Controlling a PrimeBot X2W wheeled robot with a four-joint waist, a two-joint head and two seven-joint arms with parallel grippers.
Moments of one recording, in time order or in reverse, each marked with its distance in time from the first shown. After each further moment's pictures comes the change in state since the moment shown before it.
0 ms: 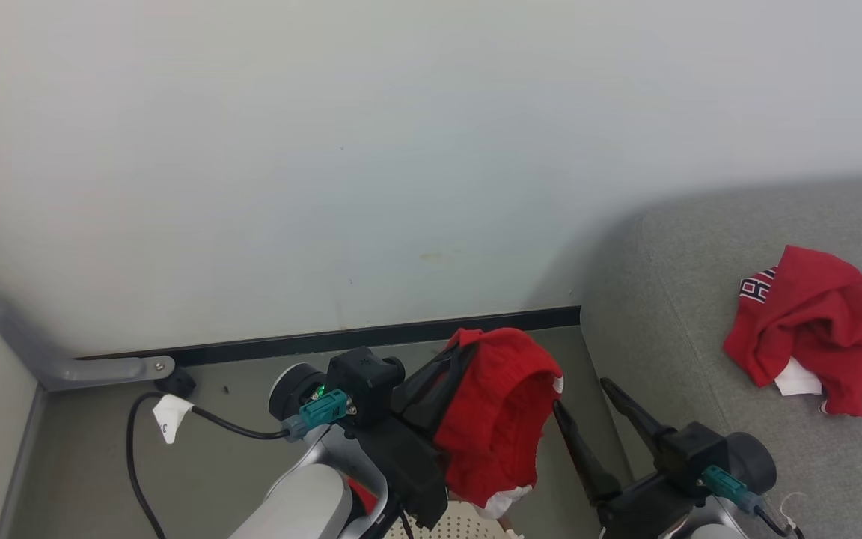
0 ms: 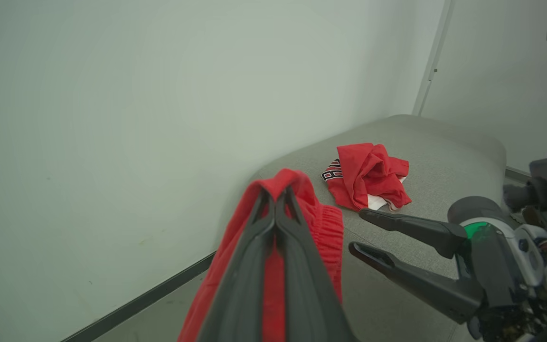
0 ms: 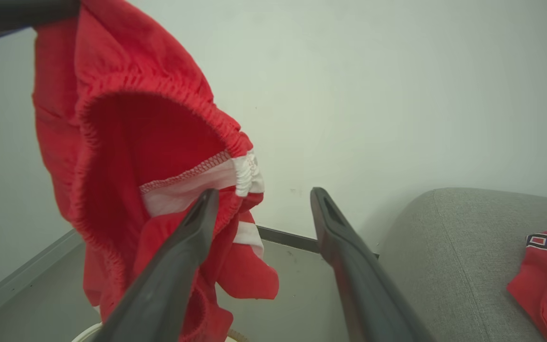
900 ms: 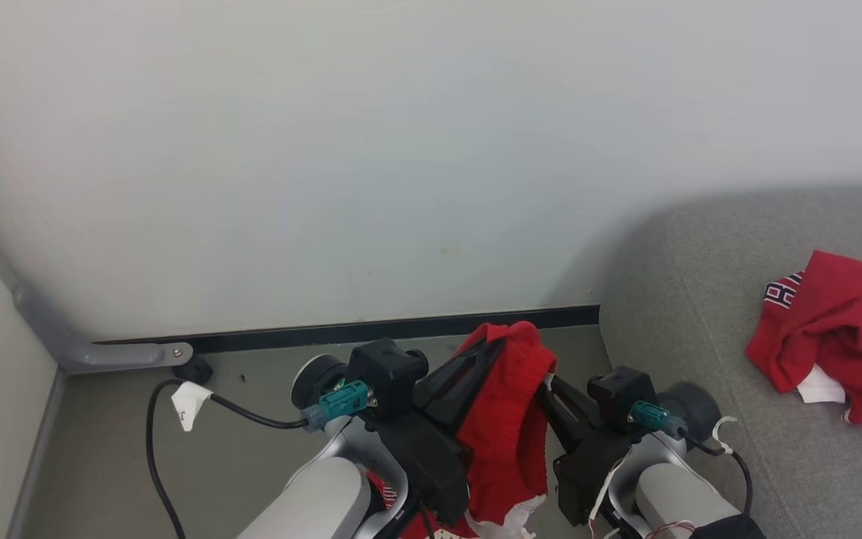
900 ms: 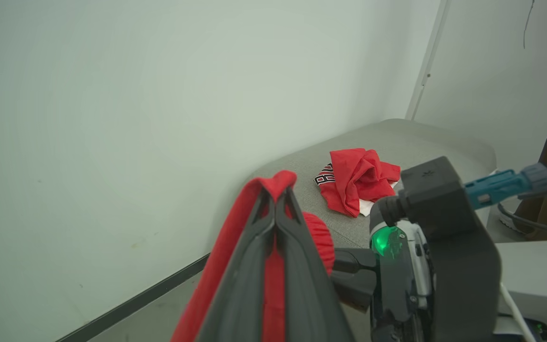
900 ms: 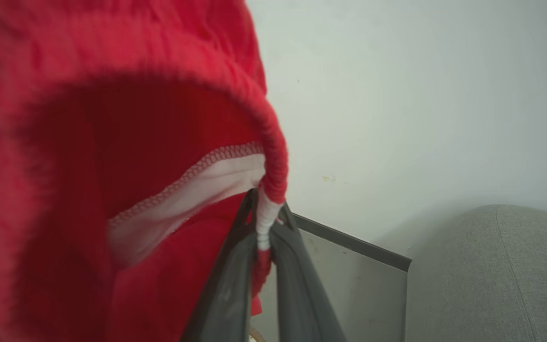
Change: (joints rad) left arm -0.023 -0.019 -0.034 -0.030 -0.025 0.000 0.027; right arm -0.284 0.048 0.229 0.350 0.083 0.009 0.017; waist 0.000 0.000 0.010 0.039
